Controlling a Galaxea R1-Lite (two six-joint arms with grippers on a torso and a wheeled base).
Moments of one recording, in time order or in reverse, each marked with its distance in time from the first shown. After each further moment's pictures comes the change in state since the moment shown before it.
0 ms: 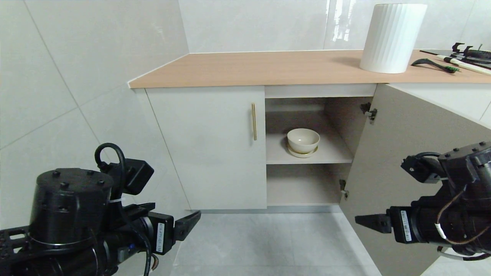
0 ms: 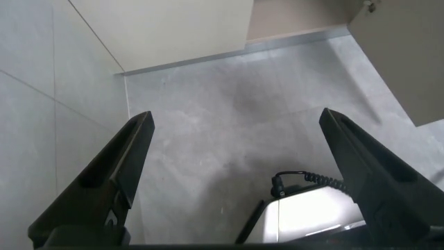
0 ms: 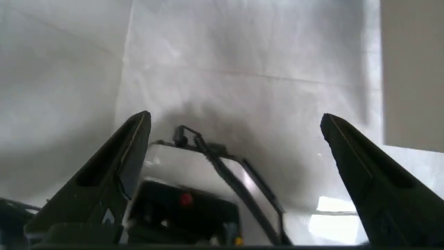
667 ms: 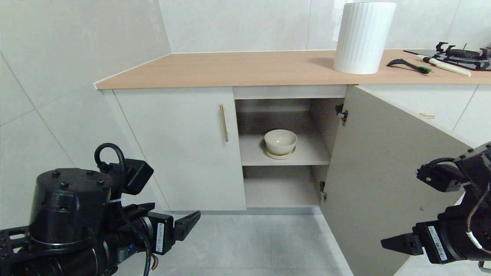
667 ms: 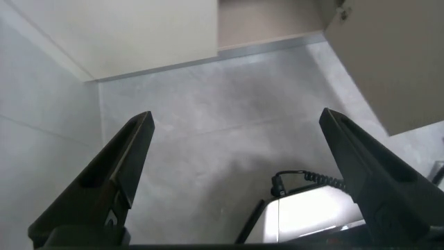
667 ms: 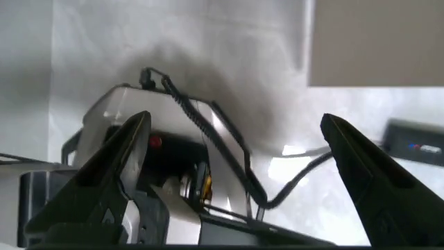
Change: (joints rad) left arm 0.000 -0.001 0.001 0.000 0.000 0.000; right arm -0.006 -0.061 -0.140 0.415 -0.010 -0.046
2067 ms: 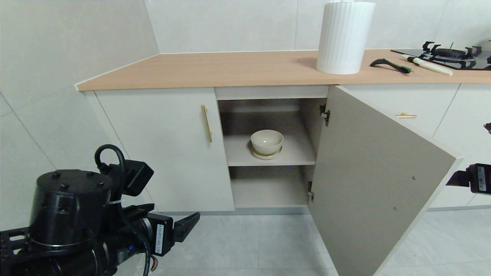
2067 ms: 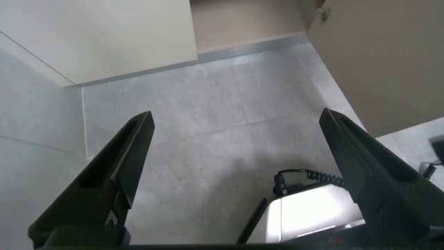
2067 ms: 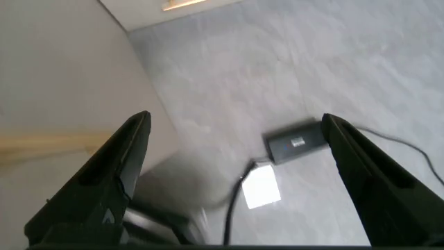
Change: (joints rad) left arm 0.000 0.000 0.006 -0.001 0.000 0.009; right arm -0.611 0.077 -0.106 -0.169 -0.088 -0.222
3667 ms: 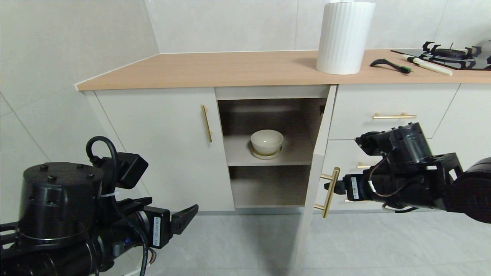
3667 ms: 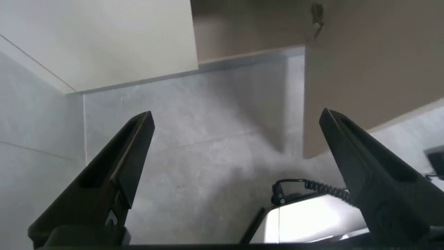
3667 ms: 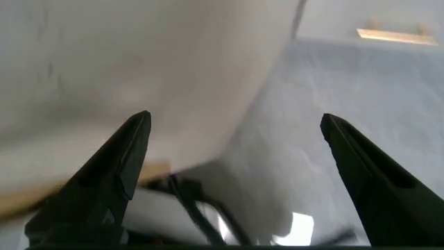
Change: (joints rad) left arm 0.014 -0.017 -0.025 0.001 0.001 0.000; right arm 0.578 0.312 0.036 -0.464 0.058 0.168
